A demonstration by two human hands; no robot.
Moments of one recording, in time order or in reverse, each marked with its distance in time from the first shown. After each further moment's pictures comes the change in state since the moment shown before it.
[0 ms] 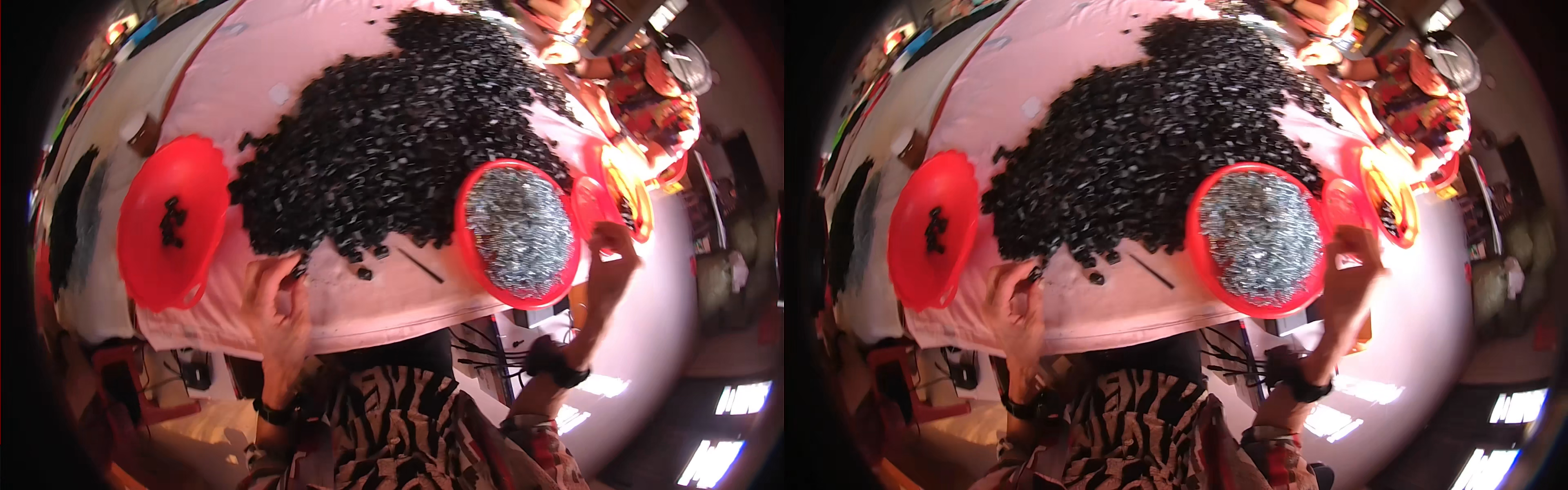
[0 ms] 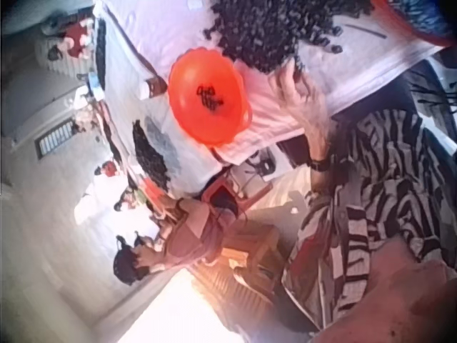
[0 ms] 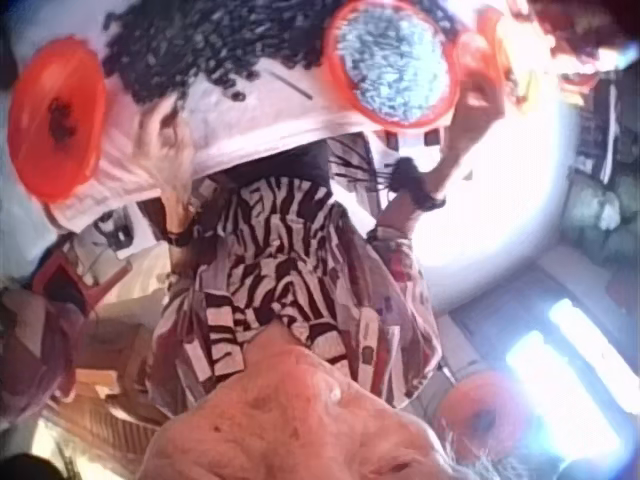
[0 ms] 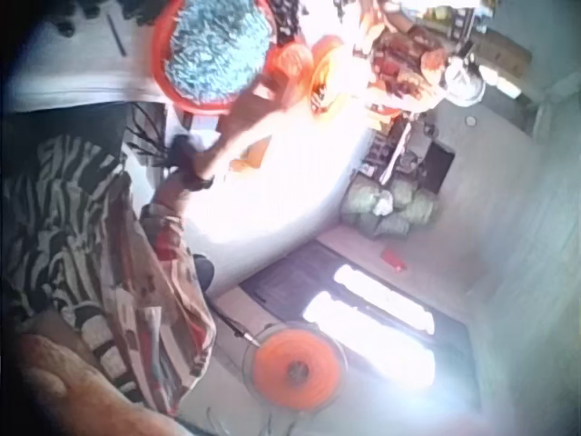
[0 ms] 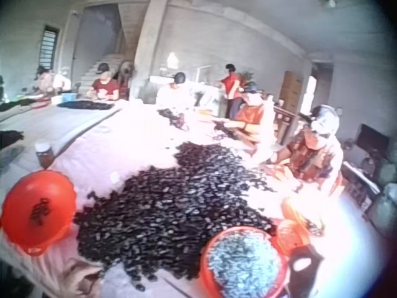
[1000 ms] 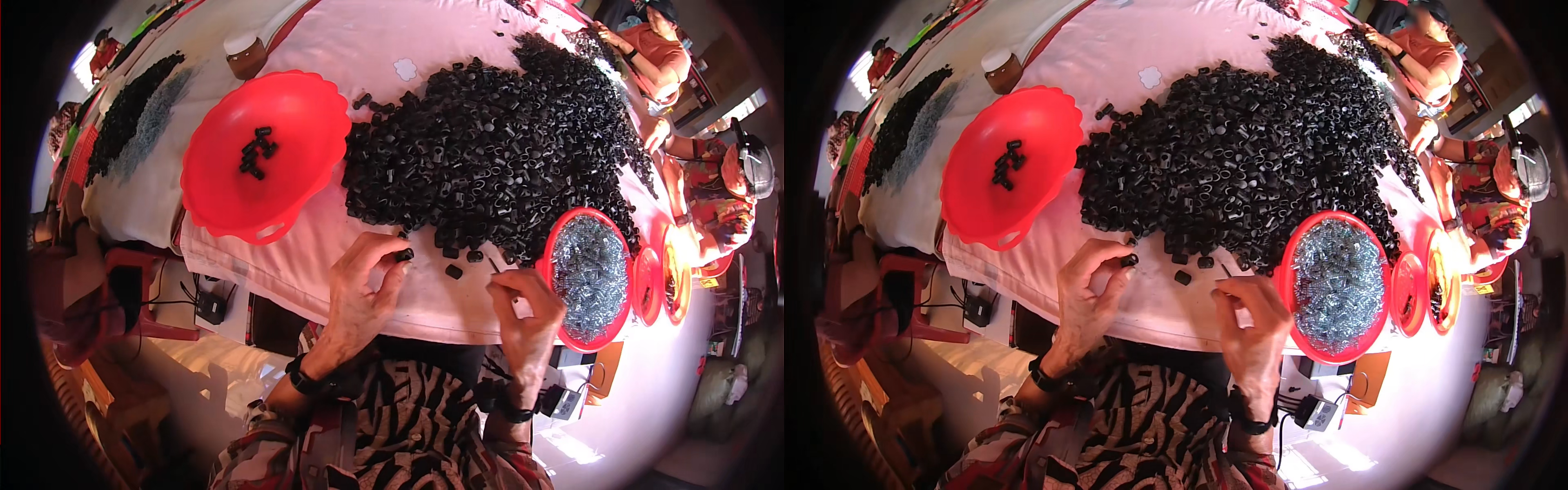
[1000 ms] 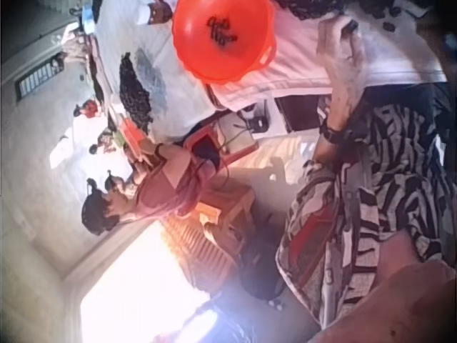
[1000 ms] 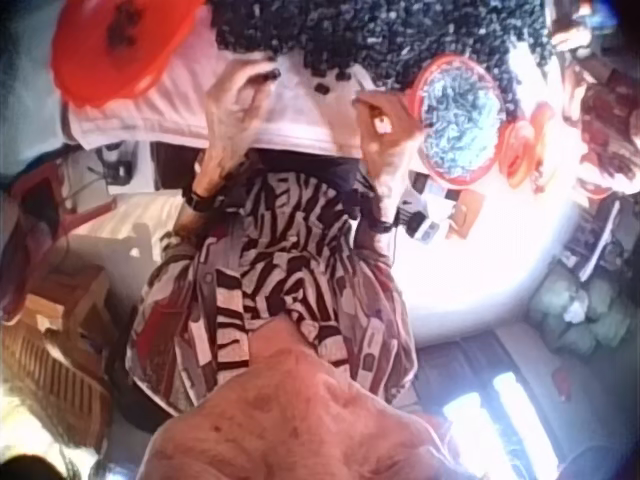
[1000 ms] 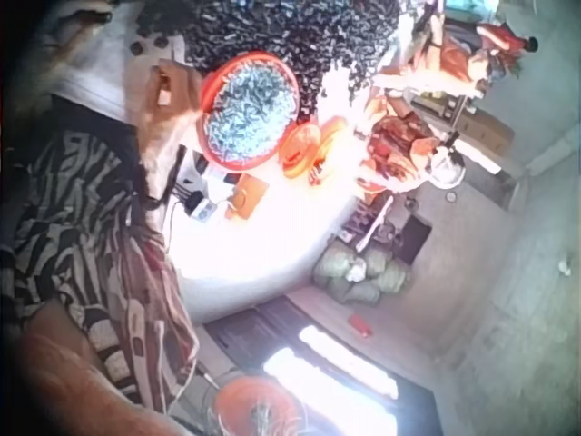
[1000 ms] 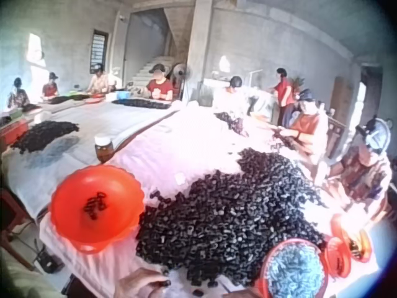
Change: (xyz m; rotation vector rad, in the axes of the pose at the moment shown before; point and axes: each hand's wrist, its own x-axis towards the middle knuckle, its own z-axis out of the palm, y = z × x) left_hand -0.005 0.005 0.002 -0.240 -0.079 -0.168; right_hand -0.086 -0.136 0.077 0.579 -0.543 -0.070
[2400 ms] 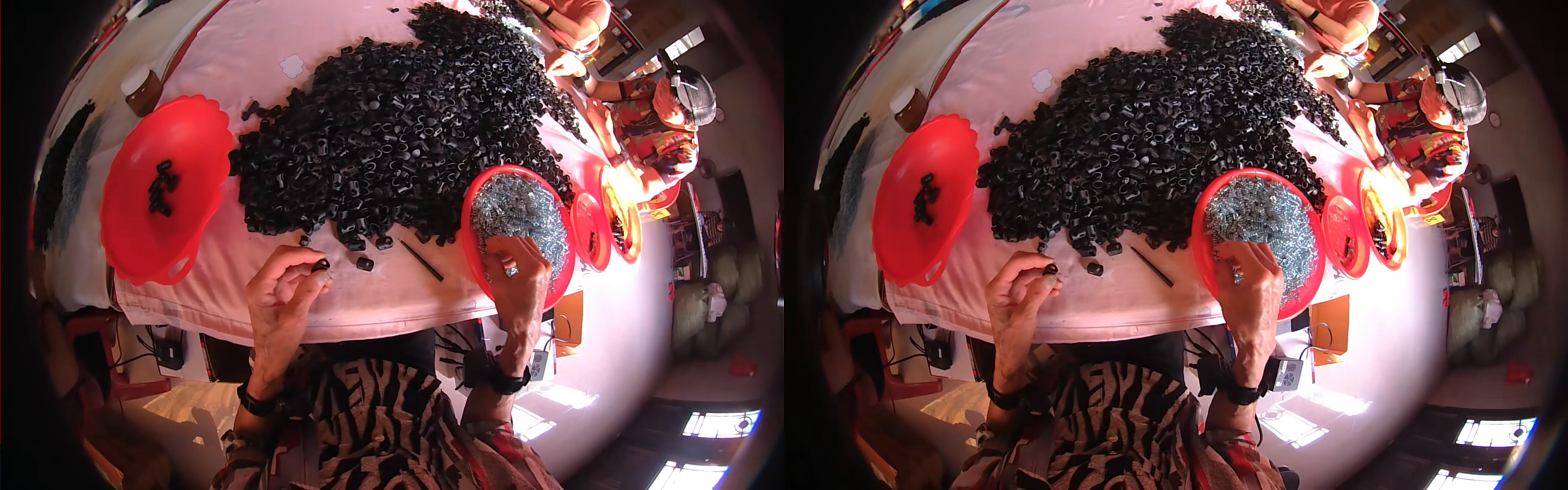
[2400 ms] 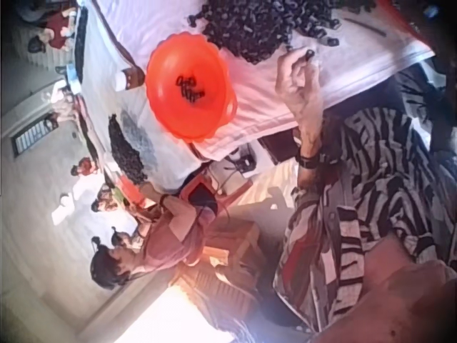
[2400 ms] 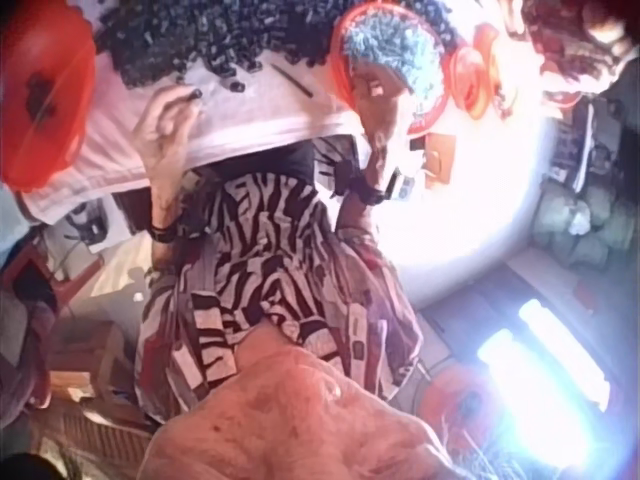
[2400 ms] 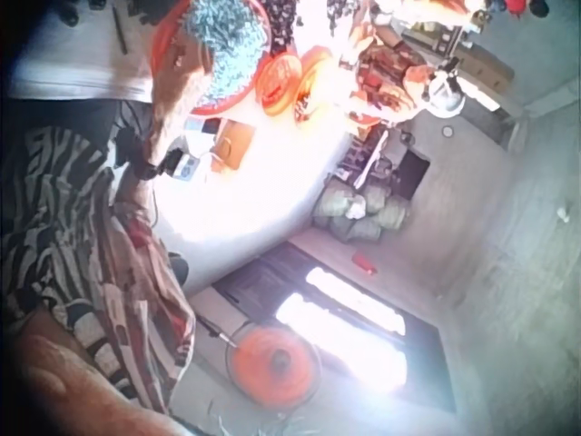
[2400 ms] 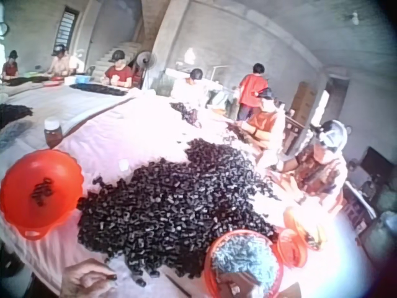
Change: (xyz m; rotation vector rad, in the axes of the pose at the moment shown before) left_hand -0.004 0.000 0.000 -0.504 -0.138 -0.326; right_hand 0.008 0.050 -0.064 -0.353 0.111 0.121
